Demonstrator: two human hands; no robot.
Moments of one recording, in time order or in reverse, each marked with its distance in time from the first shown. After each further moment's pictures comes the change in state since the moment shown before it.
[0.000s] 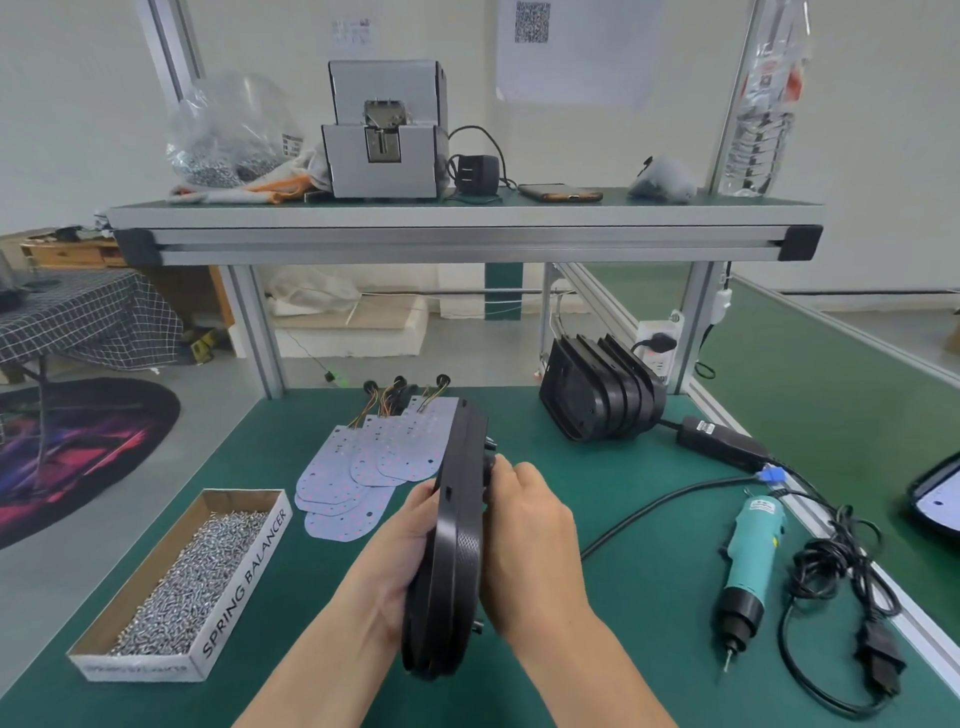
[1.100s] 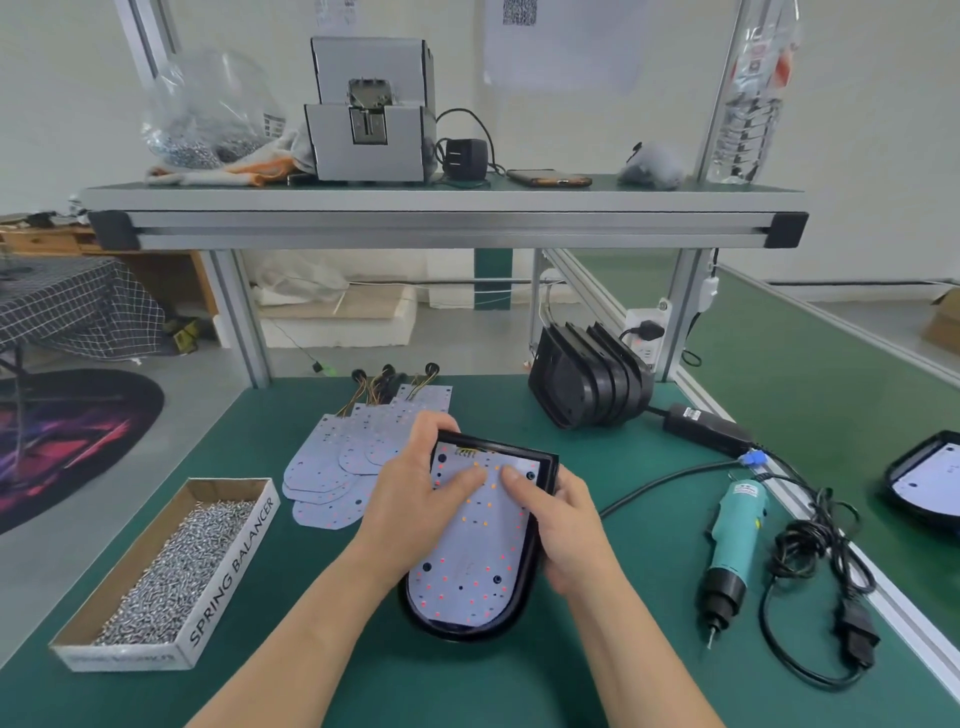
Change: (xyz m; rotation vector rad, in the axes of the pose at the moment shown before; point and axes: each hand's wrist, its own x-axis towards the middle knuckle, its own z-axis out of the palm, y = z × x) left_hand 0.026 0.008 -0.005 1.129 -0.028 0.837; right_hand 0.022 0.073 0.037 1.369 -0.073 0.330
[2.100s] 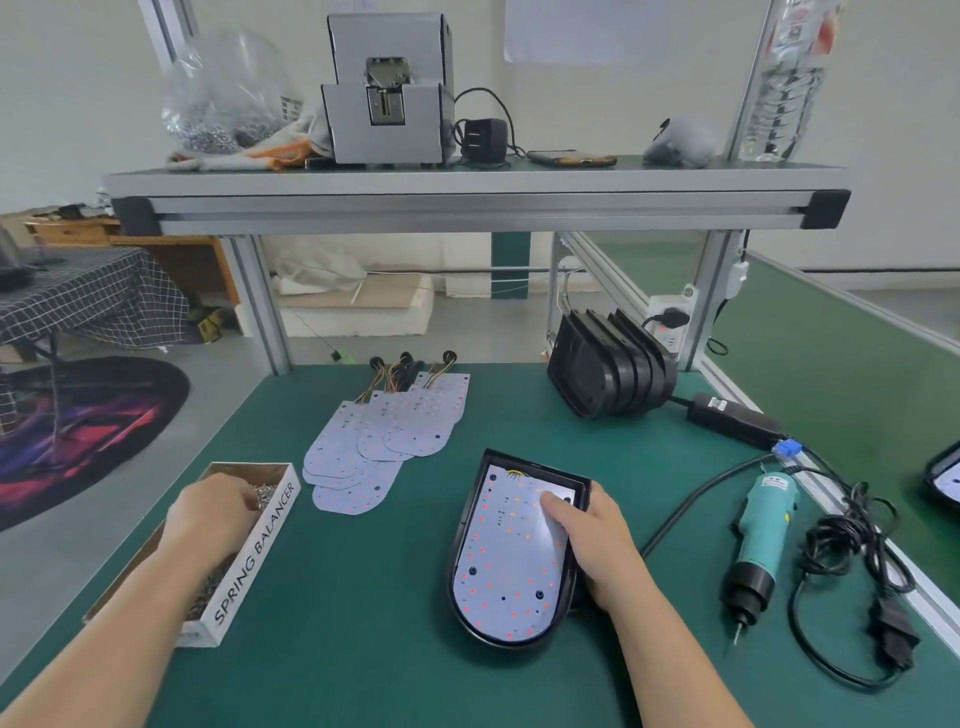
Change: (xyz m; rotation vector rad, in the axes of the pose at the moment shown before) left_hand -0.012 -0.128 -0.155 1.020 -0.056 -0.683; right_hand 0.018 0.044 -0.039 -0.295 0.209 0.170
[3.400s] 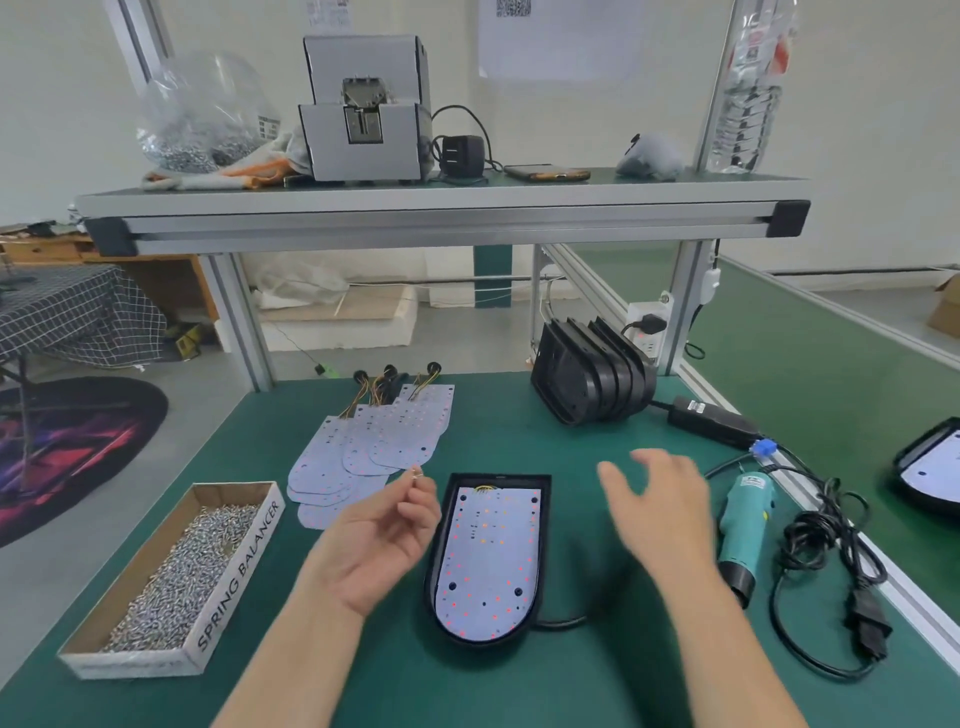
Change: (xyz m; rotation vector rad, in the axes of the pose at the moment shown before) left_hand -0.099 0.139 -0.016 -2.361 -1.135 -0.276; right_hand -0.004 -0.041 -0.056 -0.831 0.455 -0.265
